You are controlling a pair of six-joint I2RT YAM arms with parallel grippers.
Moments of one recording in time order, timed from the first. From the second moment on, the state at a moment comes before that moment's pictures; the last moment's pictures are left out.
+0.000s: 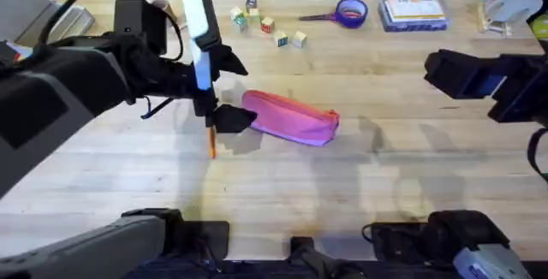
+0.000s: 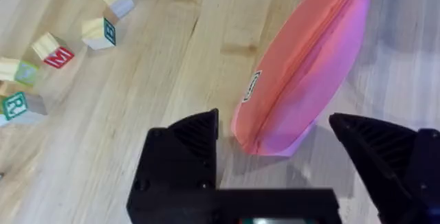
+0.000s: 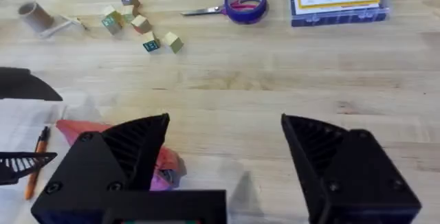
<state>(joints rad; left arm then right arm) 0.02 1.34 0.81 -0.61 0.84 1.15 0.01 0.56 0.88 -0.78 -0.14 0.13</state>
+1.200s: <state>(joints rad) 0.02 1.49 0.81 -0.61 0.85 1.15 0.01 0.56 0.88 -0.78 -0.14 0.13</state>
